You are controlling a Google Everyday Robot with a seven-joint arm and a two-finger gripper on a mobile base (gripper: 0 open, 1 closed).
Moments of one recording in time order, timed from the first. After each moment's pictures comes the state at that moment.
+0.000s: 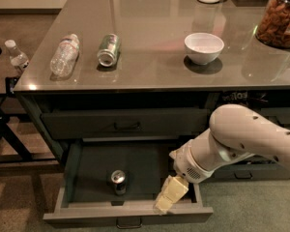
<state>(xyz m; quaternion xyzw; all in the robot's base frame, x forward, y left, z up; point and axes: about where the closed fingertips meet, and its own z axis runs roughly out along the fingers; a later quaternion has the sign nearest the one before) 0.390 -0.060 0.681 -0.53 0.80 0.24 0.16</state>
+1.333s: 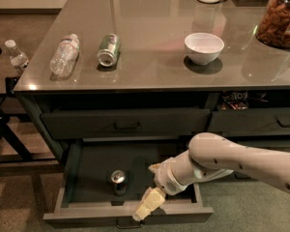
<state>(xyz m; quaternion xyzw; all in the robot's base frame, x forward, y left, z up) 0.401 0.000 0.588 -0.51 0.77 0.33 0.19</state>
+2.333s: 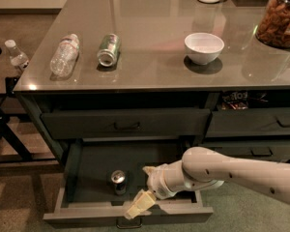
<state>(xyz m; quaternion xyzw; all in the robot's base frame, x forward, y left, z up) 0.421 0.025 0.545 -0.49 0.77 0.33 0.25</state>
